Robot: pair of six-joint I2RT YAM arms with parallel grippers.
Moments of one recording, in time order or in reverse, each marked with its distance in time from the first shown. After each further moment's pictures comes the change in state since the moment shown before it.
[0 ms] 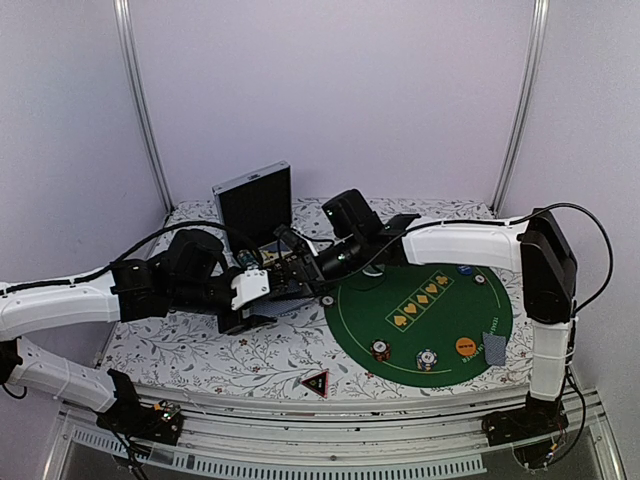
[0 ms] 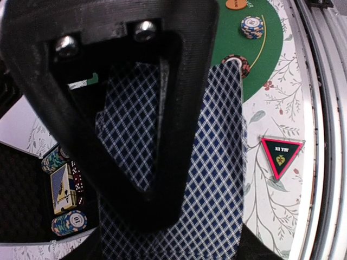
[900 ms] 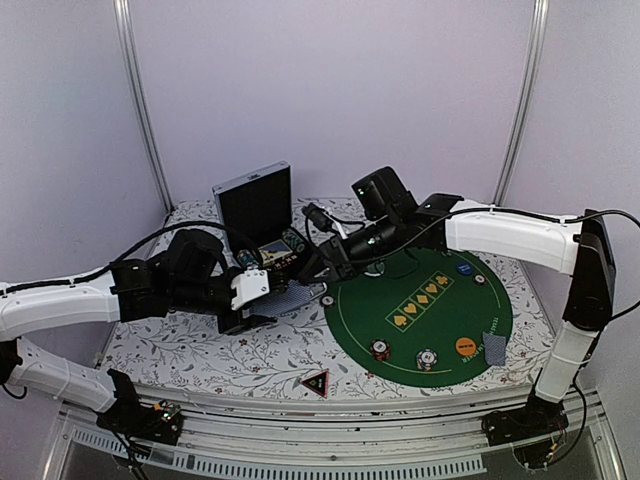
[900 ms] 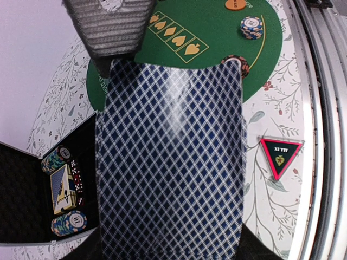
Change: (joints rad) left arm 0.000 -0.002 0.000 -0.001 0.005 0.000; right arm -0.041 -0.225 -0.076 -0.174 0.170 -0.048
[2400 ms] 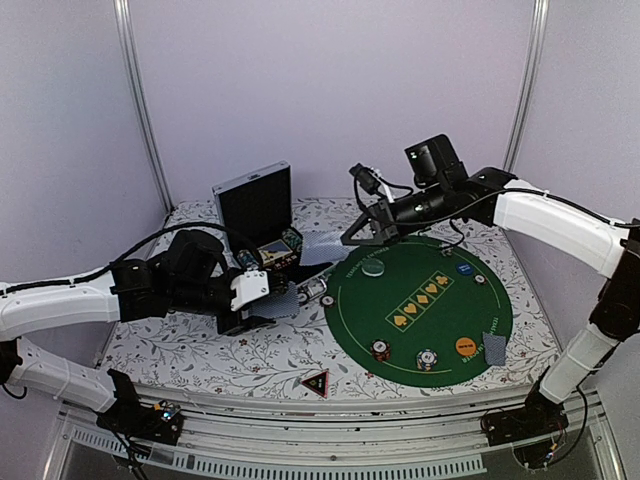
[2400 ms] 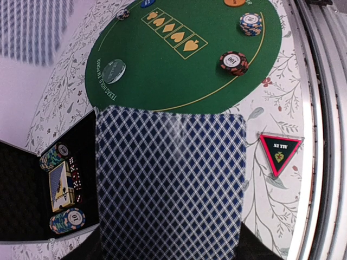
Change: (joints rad) left arm 0.000 0.000 0.000 -0.014 -0.004 0.000; right arm -0.127 -0.147 0.005 -0.123 -0.021 -0.054
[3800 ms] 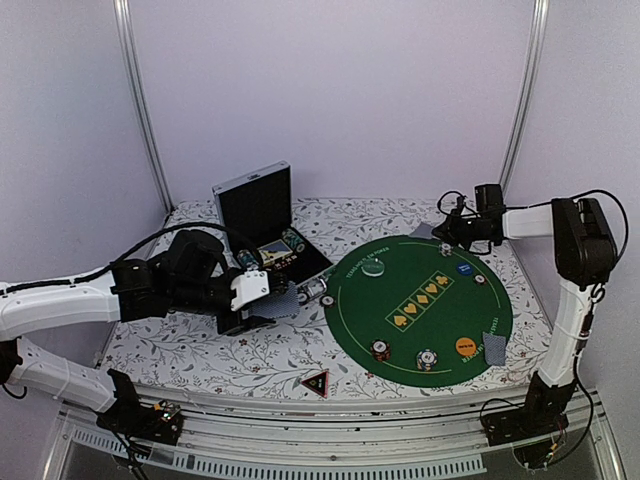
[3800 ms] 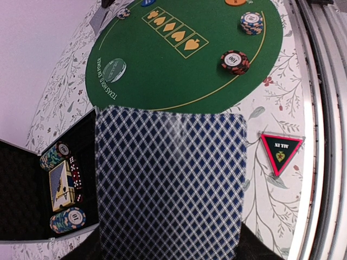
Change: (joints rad) left arm 0.000 0.001 0.000 0.000 -0.005 0.000; right arm -0.663 0.315 -0.256 0.541 0.218 0.275
